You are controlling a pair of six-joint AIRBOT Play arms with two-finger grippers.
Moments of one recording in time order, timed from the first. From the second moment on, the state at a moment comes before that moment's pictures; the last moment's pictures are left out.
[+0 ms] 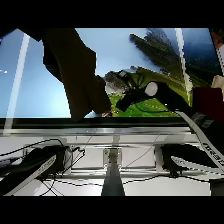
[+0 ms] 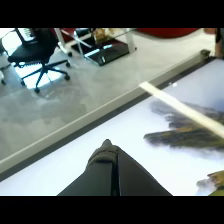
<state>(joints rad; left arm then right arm) -0.33 -0.90 1.52 1.31 -0.76 -1.07 0.59 -1.31 0.90 -1.06 0.84 0.94</state>
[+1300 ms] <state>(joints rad) -0.33 -0.91 1.52 1.41 -0.77 -1.08 0.59 -1.68 1.19 -0.97 0.92 1.35</state>
